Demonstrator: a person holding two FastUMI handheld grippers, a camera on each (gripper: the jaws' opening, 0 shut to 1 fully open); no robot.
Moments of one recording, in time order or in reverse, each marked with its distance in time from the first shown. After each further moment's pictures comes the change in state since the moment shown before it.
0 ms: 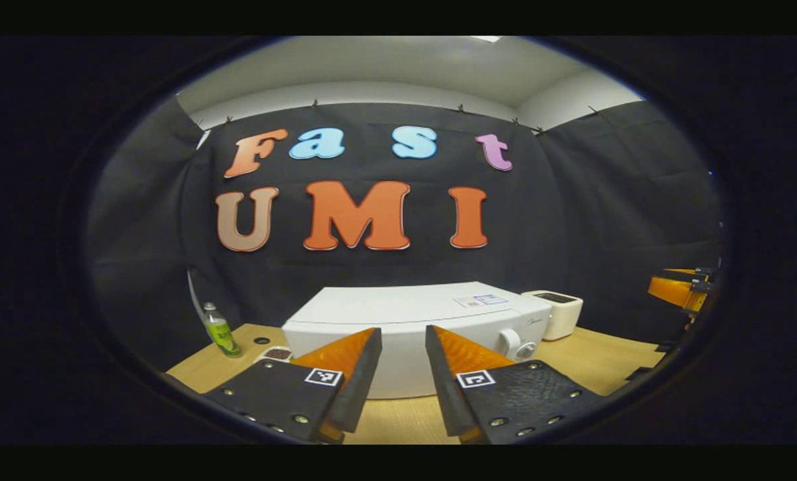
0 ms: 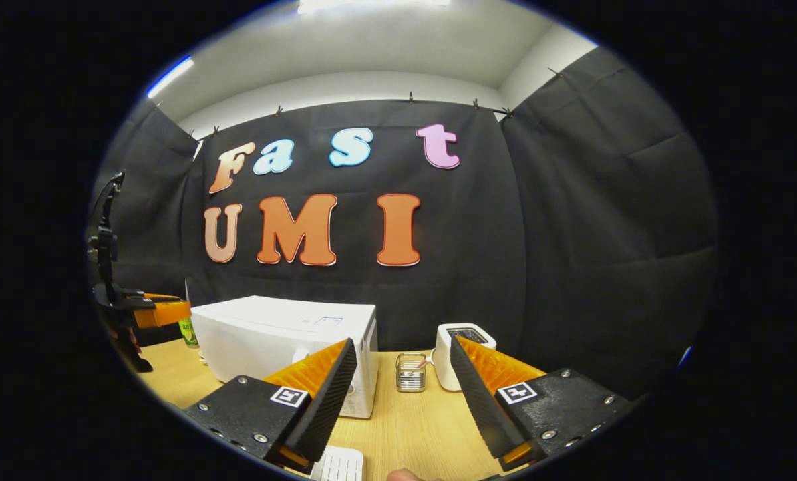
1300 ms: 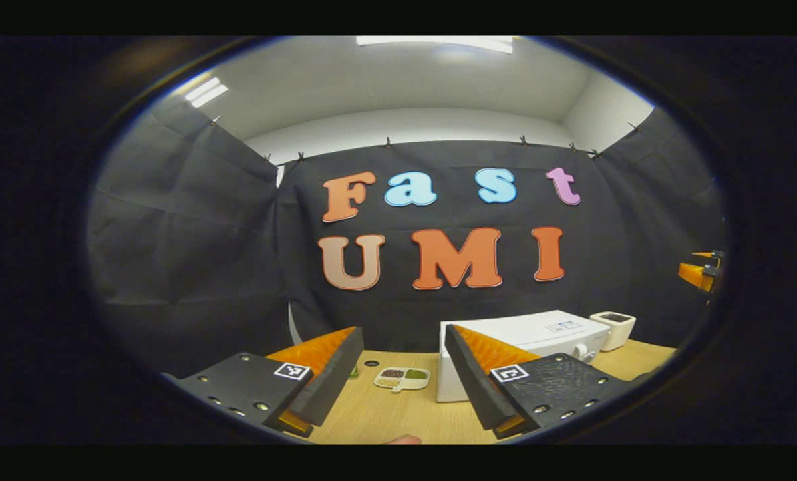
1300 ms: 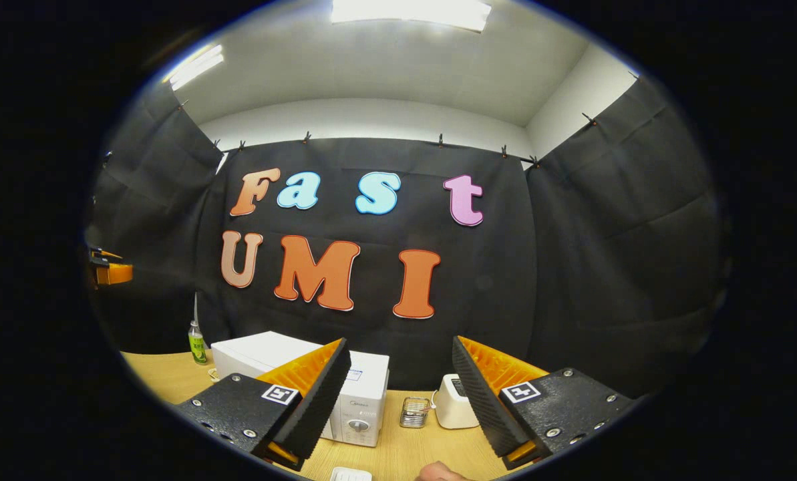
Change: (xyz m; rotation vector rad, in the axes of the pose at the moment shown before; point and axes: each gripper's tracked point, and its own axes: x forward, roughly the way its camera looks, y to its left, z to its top) left arm -0.122 0.147 0.101 0.042 -0.108 0.247; right arm -0.011 0.035 0.114 -0.066 -0.133 0.059
